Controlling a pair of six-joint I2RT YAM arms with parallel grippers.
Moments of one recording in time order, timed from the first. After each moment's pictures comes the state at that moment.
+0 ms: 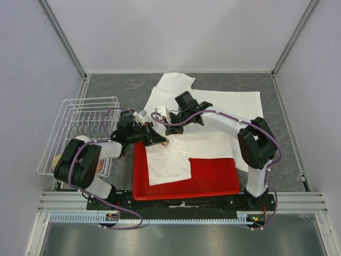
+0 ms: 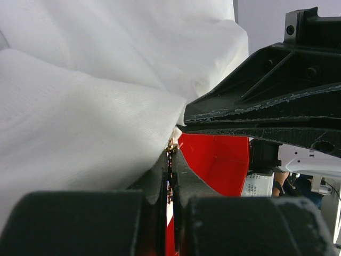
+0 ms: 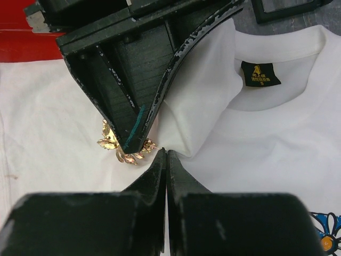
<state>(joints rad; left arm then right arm) -0.31 1.53 0.49 0.55 0.76 -0.83 0.69 1.90 1.42 -0.45 -0.70 -0.73</state>
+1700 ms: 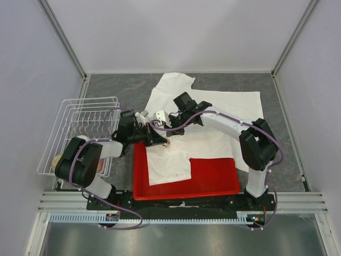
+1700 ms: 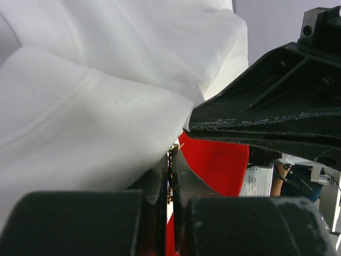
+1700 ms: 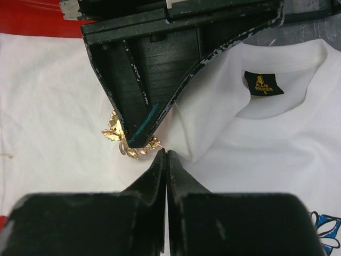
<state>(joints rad) -0.32 1.55 0.49 0.56 0.80 -0.82 0.72 1.88 1.44 -0.54 -0.66 -0.88</state>
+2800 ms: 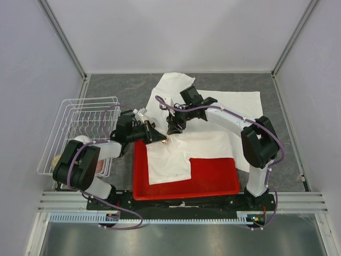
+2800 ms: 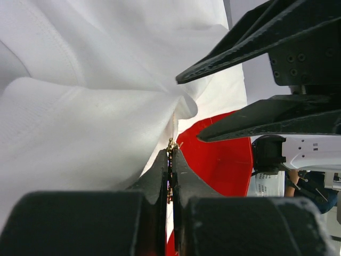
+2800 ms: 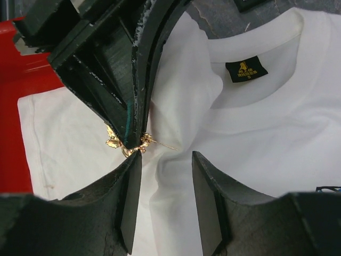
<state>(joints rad) -0.31 1.51 0.49 0.58 0.77 -0.79 0.63 1.88 1.46 -0.48 -0.74 -0.54</state>
